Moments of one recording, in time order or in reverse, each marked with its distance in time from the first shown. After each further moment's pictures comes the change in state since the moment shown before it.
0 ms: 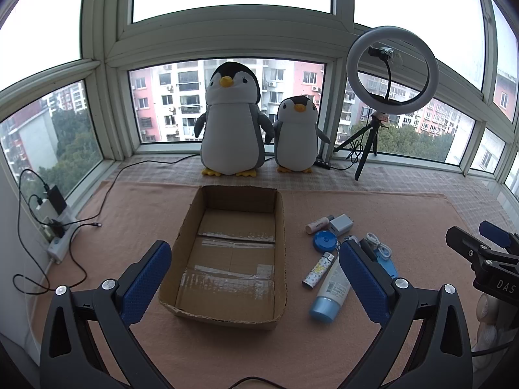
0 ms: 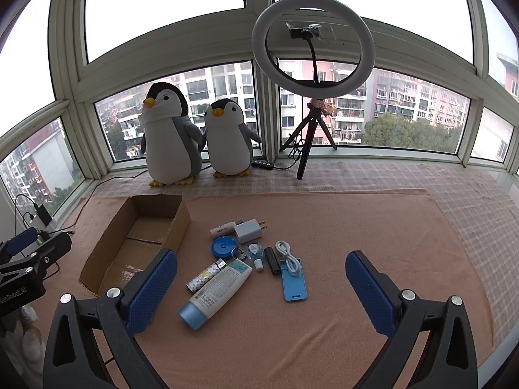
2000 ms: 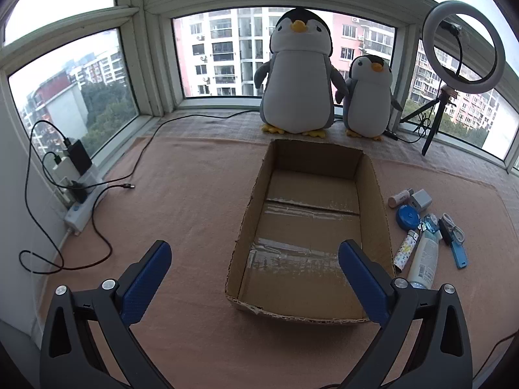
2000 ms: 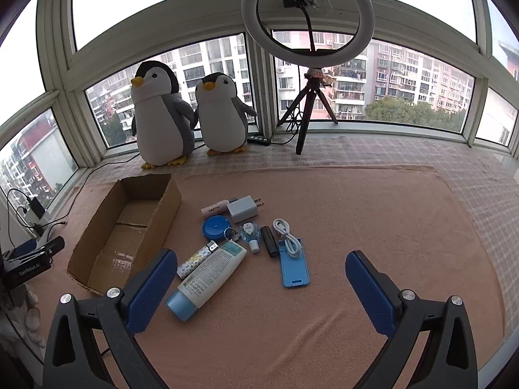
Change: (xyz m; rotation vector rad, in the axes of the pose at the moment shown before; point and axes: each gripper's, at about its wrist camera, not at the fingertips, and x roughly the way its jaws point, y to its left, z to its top) left arm 0.072 0.085 -0.031 -0.066 0.150 0.166; right arm 0.035 -0.011 -0.014 0.029 0.091 0.004
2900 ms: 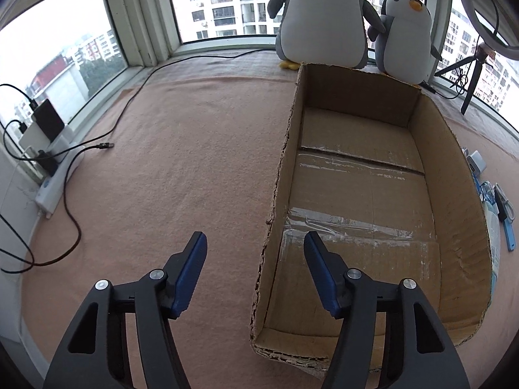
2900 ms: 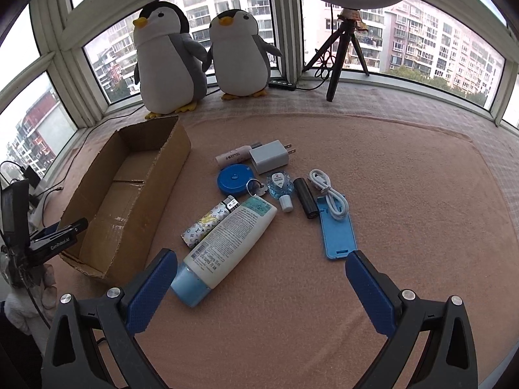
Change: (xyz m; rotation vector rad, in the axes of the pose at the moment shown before) left arm 0.097 0.015 -0.022 0.026 0.180 0.023; right arm 0.074 0.035 -0.025 -0.025 0.206 0.055
